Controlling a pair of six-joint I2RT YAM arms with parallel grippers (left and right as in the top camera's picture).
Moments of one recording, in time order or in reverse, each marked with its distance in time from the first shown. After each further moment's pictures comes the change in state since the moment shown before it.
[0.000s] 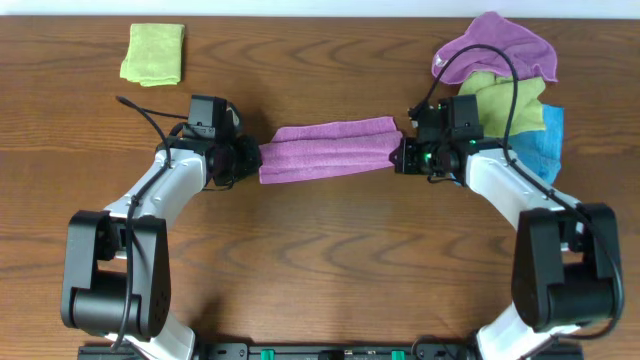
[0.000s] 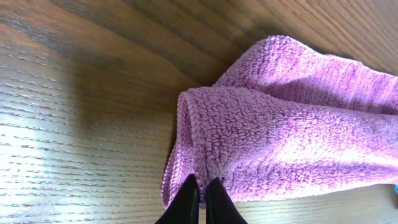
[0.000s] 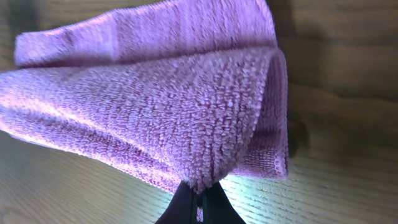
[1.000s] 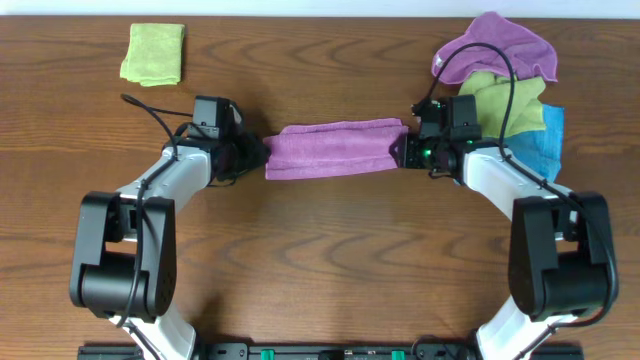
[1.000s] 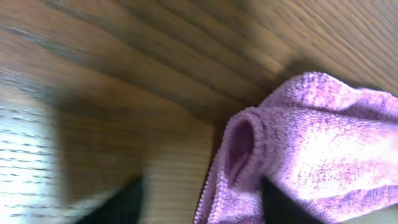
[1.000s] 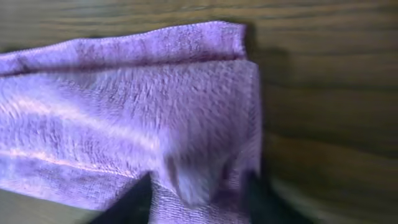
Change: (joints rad) left arm 0.000 0.084 0.001 0.121 -0.028 0.005; right arm -0.006 0.043 0.000 0.108 0.118 -0.013
